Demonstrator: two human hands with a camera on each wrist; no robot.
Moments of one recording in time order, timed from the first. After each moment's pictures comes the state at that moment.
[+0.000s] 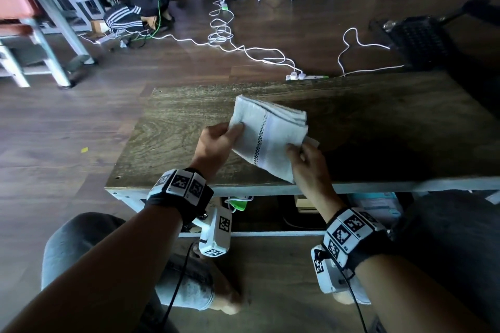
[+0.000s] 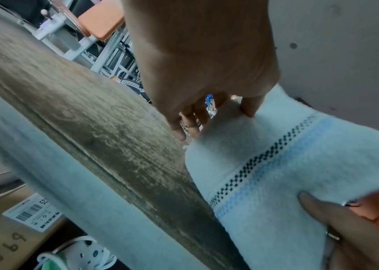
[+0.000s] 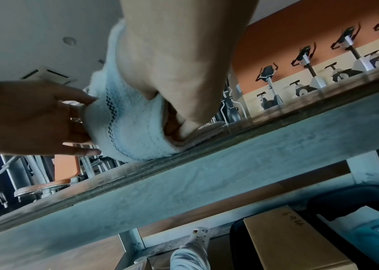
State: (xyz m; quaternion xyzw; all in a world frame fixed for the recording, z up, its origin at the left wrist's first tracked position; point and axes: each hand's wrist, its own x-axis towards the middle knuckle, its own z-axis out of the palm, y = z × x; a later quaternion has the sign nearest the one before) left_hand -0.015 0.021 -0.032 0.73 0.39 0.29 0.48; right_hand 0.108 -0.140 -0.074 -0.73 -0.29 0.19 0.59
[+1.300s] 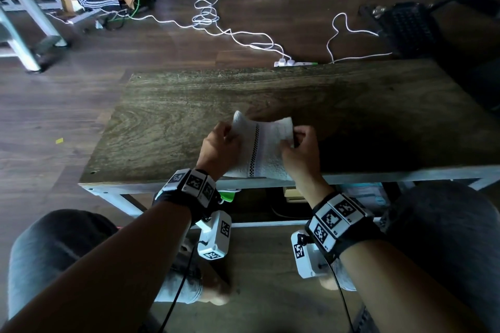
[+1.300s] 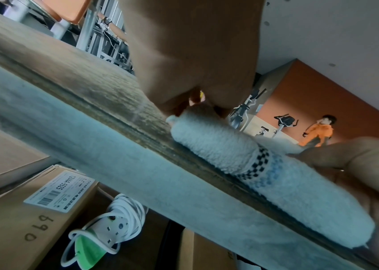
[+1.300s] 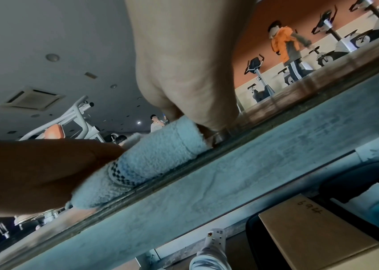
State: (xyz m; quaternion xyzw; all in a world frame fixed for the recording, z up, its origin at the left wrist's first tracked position) left_hand 0.009 0.012 -0.075 0.80 0.42 0.20 0.39; right_hand 0.118 -0.125 -0.077 -0.74 -0.15 0.18 0.63
